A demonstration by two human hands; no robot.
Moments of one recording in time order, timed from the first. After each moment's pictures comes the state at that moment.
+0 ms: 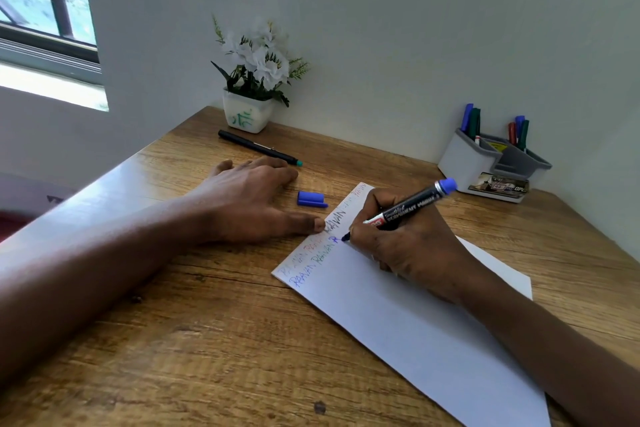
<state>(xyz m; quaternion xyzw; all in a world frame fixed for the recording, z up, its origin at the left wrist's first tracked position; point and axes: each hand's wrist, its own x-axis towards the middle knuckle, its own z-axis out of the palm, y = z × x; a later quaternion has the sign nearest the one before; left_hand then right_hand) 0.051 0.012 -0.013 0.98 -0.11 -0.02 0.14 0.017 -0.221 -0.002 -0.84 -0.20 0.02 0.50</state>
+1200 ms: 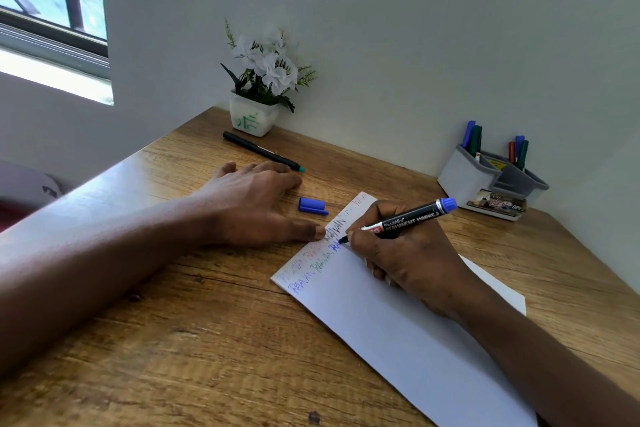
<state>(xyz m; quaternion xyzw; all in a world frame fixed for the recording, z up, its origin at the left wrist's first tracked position) 0.045 0.011 -0.010 0.98 -0.10 -0.03 0.15 0.018 -0.222 -0.006 -0.84 -0.17 0.01 0.52</state>
